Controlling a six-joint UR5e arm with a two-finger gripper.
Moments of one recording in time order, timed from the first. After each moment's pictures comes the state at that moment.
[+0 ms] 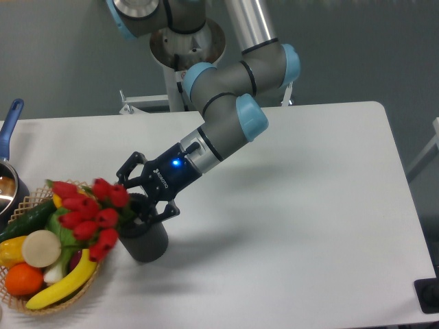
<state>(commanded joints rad) 2.46 -1.89 -1.90 -0.77 0.39 1.19</state>
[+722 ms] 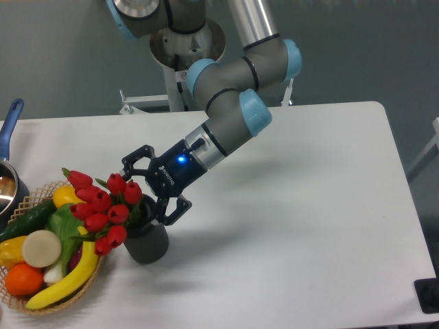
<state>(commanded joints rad) 2.52 -1.85 -1.91 -0.76 0.39 1.18</state>
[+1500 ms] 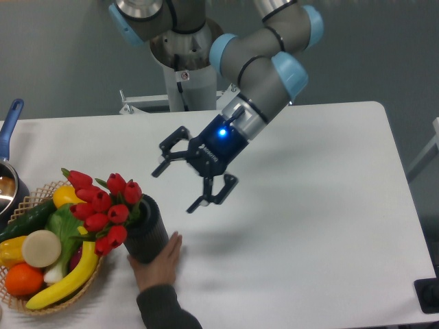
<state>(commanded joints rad) 2.70 -1.73 -1.92 -0.77 0.53 1.18</state>
